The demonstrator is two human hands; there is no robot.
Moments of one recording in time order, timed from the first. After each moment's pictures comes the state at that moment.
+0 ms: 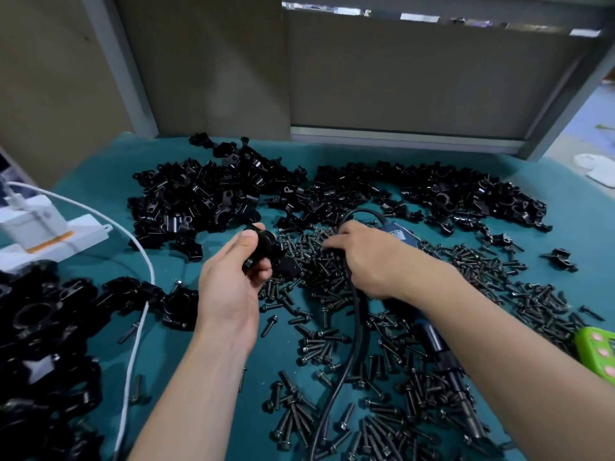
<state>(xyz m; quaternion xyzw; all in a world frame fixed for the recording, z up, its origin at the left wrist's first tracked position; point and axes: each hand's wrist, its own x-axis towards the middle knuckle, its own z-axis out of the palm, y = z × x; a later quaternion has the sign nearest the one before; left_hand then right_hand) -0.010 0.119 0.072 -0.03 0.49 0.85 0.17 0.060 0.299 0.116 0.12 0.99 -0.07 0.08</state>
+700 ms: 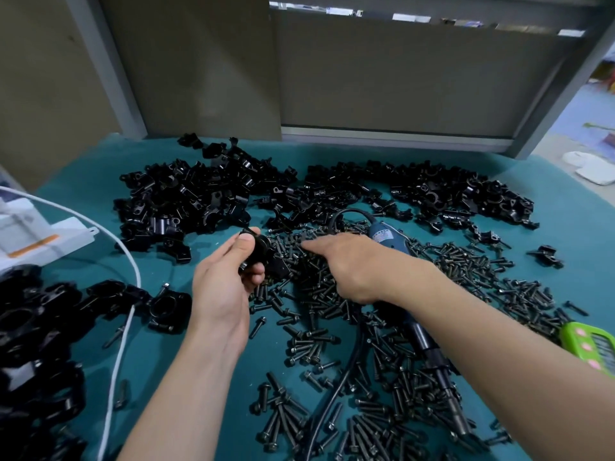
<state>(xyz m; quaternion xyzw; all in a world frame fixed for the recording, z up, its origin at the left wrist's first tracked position) -0.007 0.125 0.073 -0.01 0.53 0.83 0.17 0.057 0.291 0.126 0.10 0.98 -0.04 0.17</state>
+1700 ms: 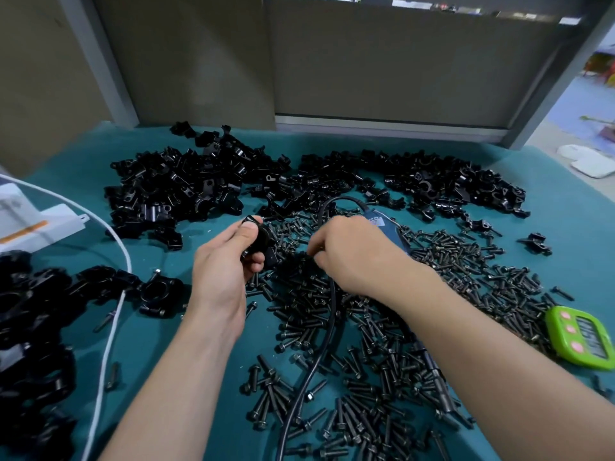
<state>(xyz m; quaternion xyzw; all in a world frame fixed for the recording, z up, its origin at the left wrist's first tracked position) -0.004 0.132 0.070 0.02 0.56 0.81 0.17 0.076 0.283 0.122 0.16 0.98 -0.11 0.00</state>
